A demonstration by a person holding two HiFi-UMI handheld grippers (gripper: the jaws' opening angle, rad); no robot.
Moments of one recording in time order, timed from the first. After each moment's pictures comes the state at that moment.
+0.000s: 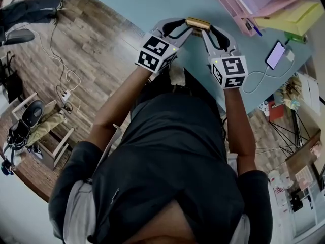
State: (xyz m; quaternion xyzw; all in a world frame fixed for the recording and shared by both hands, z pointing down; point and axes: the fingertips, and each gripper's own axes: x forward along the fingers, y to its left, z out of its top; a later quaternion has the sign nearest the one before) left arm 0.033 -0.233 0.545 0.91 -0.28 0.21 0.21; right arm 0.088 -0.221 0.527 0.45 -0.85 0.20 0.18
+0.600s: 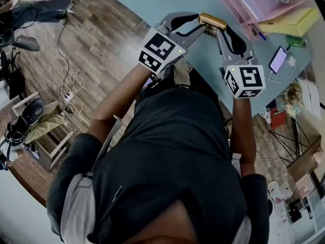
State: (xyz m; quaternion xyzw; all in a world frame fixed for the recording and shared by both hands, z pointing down) left arm 0.011 -0.230 0.427 0.95 -0.25 0.15 0.10; right arm 0.065 -0.216 0.413 0.48 -0.86 0.12 0.13
